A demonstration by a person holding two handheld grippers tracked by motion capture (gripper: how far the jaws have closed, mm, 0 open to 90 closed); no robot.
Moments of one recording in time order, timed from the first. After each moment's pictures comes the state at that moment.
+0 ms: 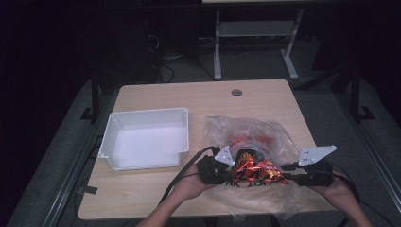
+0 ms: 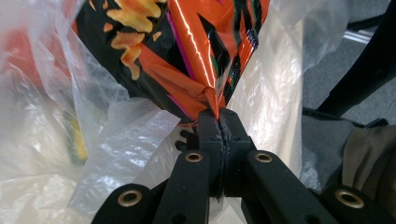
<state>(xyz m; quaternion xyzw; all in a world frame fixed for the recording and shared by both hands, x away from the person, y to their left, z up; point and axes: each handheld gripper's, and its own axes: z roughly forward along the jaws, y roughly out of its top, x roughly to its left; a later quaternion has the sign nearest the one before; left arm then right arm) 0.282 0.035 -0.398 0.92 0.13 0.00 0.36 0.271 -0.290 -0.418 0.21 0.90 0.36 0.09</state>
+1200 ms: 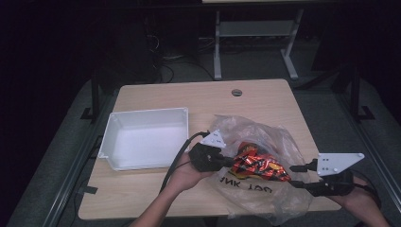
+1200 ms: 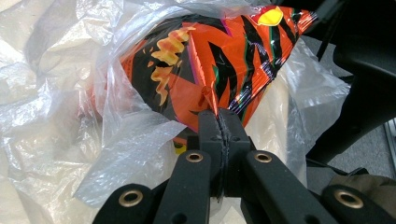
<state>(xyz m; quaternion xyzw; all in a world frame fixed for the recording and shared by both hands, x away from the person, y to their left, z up) 0.294 0.053 -0.359 0.89 0.16 0.00 0.43 0.232 -0.298 -0.369 0.15 0.90 0.39 0.13</state>
